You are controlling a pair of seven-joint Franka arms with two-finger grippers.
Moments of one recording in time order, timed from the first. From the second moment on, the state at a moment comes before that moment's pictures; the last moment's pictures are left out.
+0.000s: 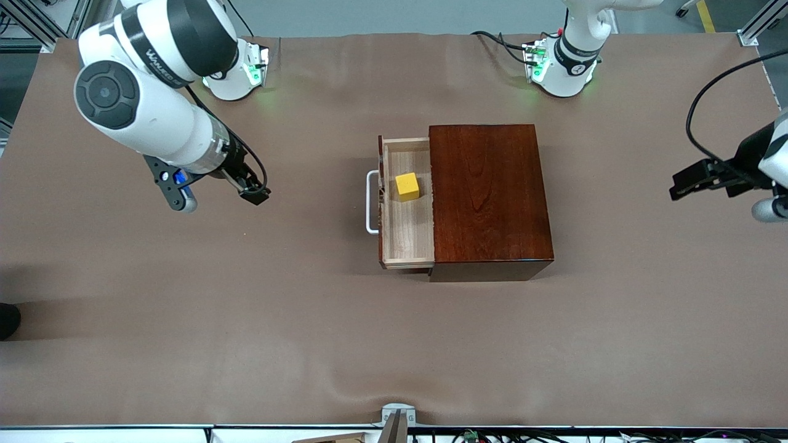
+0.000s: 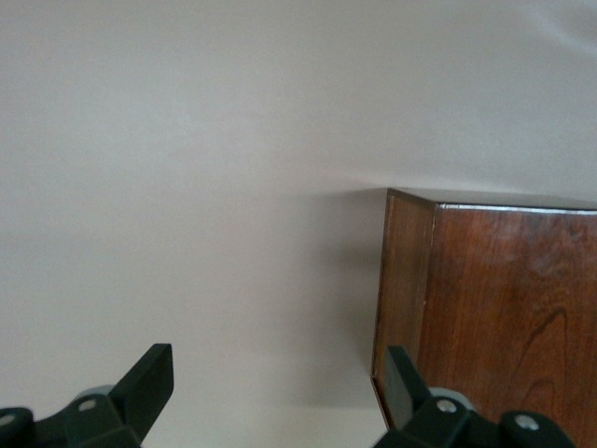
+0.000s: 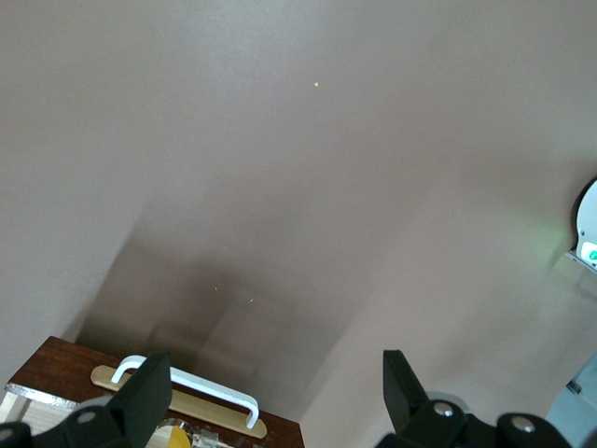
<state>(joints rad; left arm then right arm) -0.11 0.16 0.05 -1.35 -0.03 1.49 -0.10 0.44 0.20 -0.04 -1.53 0.17 1.56 1.41</state>
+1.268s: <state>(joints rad) -0.12 -0.05 -0.02 -1.61 -0.02 1.58 -0.10 0.73 0.41 -0.04 -1.57 0.17 1.98 1.98</state>
